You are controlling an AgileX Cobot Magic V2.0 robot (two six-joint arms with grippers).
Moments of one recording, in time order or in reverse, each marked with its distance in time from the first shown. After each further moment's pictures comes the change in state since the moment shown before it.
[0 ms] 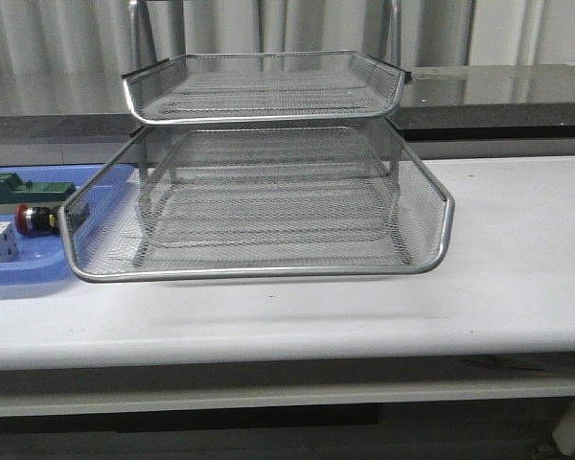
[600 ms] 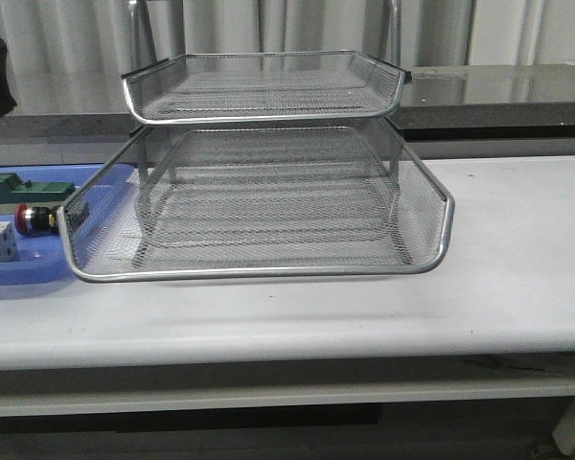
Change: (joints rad) left arm 0.000 0.515 -0.546 -0.002 0.080 0.308; right arm 0.000 0.000 0.000 0.000 0.000 0.000
